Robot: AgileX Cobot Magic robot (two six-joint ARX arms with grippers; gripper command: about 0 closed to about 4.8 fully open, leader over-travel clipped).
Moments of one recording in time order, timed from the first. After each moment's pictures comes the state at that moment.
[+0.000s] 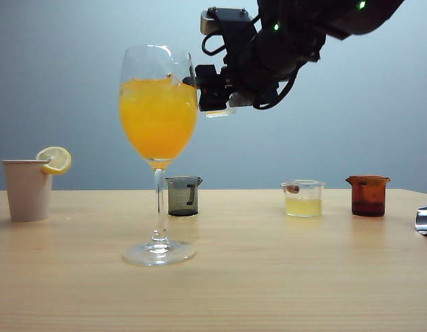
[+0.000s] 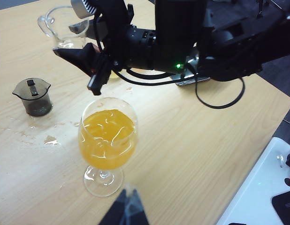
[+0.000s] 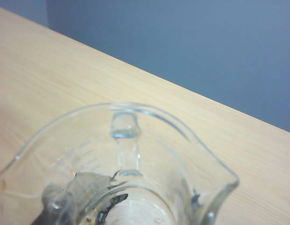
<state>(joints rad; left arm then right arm) -0.56 0.71 1.13 -0.87 0.31 0.01 0.64 1.74 1.07 0.51 0.16 -0.14</state>
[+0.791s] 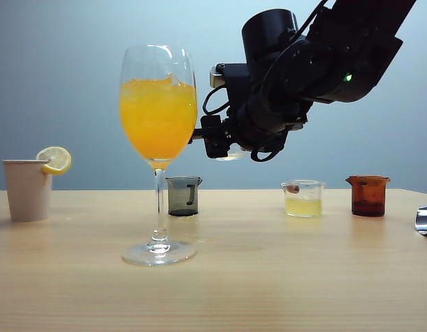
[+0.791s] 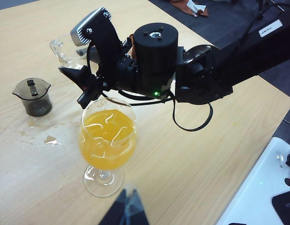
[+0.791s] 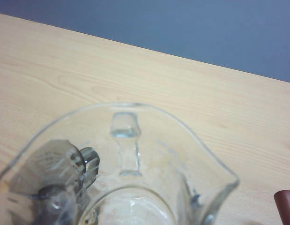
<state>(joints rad) -0.56 0.71 1.13 -0.87 0.31 0.01 0.64 1.92 1.04 0.69 0.31 -0.02</state>
